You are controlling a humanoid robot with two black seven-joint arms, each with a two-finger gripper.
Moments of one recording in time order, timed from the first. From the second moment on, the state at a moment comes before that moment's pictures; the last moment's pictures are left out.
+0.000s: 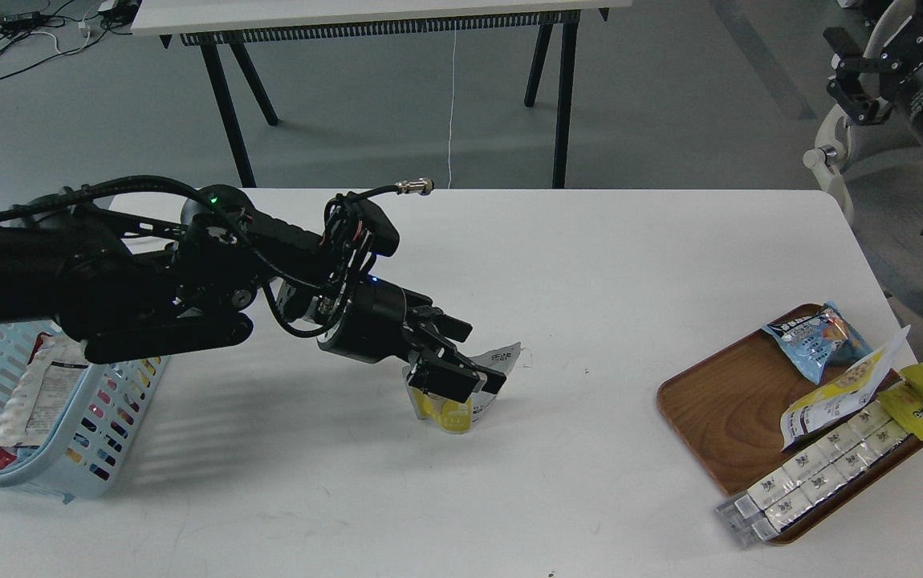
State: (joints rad) left arm -1.37 0.41 0.41 -1.30 1.34 -0.11 -0.49; right arm 1.11 -0.92 0.14 1.18 0.18 0.08 0.49
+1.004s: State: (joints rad) left arm -1.29 0.46 0.42 -1.24 1.47 -0.03 -0.49; right arm 1.06 -0.93 0.16 1.19 0.18 0.08 0.49
